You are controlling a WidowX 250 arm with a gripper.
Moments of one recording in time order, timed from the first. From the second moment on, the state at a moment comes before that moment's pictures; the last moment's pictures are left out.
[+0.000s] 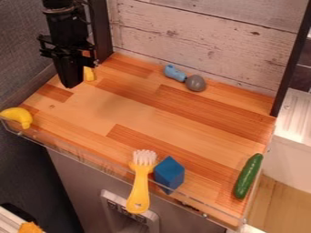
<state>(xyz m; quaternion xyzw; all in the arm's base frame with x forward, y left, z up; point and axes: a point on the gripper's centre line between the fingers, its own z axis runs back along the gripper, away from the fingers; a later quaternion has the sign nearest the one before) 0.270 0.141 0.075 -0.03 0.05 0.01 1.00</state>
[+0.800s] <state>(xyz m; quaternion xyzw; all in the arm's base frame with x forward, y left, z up) 0.333 0.201 0.071 -0.03 0.06 0.37 0.93</state>
